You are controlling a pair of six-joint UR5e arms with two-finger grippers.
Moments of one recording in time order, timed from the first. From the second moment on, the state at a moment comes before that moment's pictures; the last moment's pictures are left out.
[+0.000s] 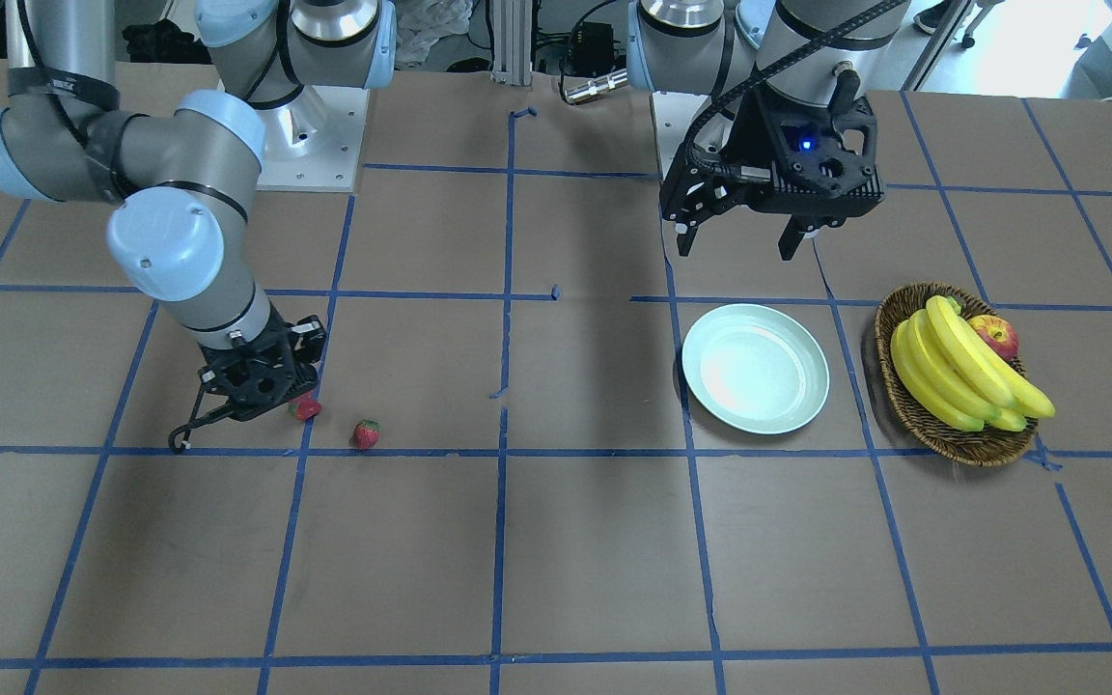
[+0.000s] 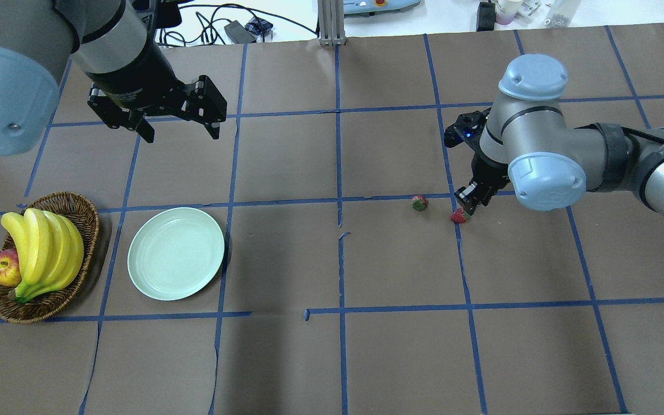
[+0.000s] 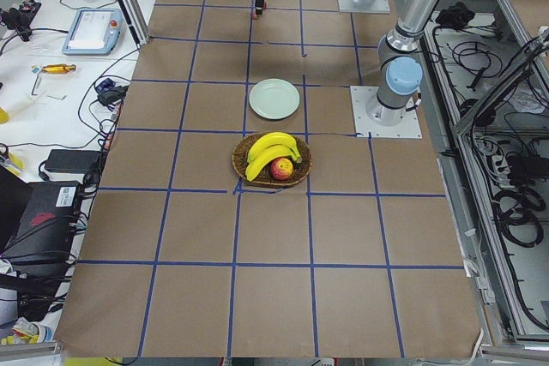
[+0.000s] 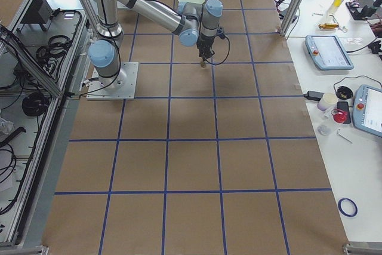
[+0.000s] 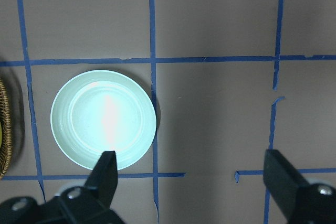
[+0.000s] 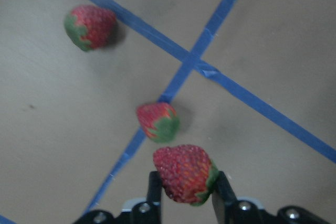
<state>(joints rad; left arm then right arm) -1.64 -1.56 -1.58 -1.50 1.56 -0.08 1.57 -1.33 1.94 -2.08 -1.55 -0.50</state>
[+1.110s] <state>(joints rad) -1.64 -1.56 -1.58 -1.50 1.56 -0.08 2.08 -1.14 1.79 -2.21 -1.48 0.38</state>
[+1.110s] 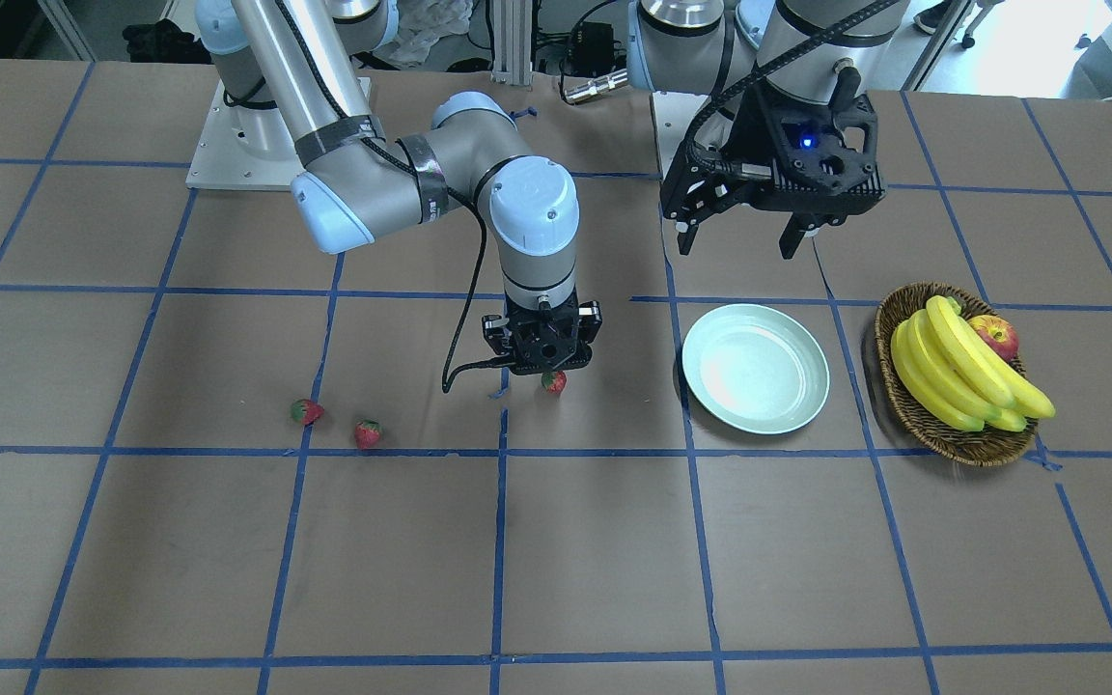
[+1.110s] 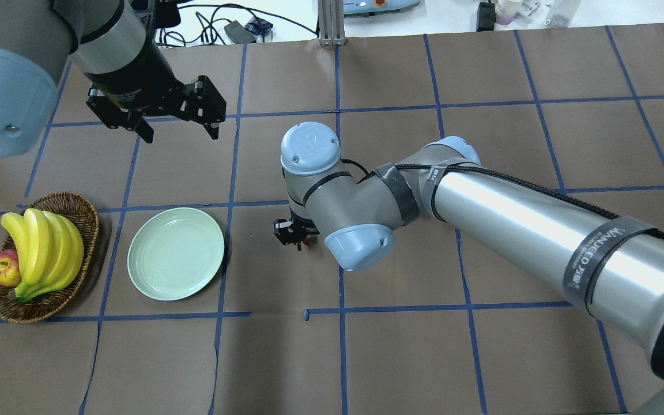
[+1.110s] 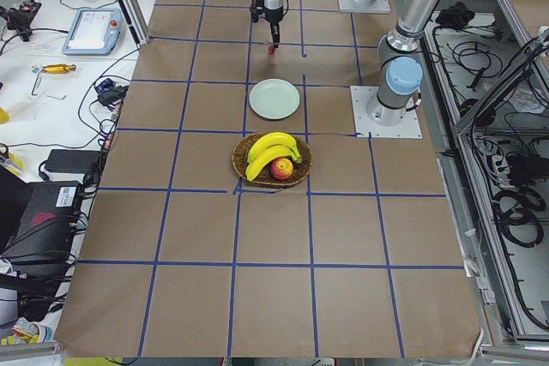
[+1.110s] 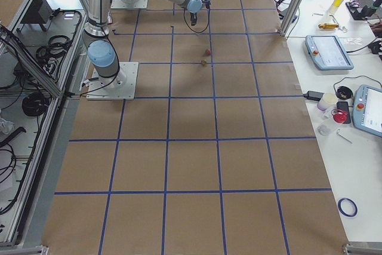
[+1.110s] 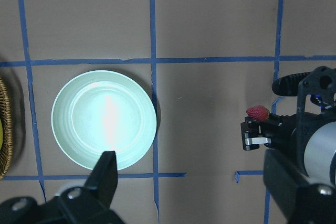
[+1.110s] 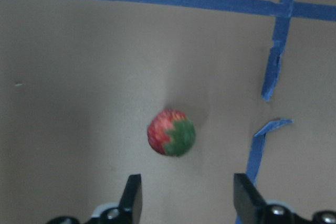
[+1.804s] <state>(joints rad) -1.64 -1.56 -1.58 -1.50 1.56 -0.08 1.71 -1.23 1.82 -2.04 -1.56 -0.27</state>
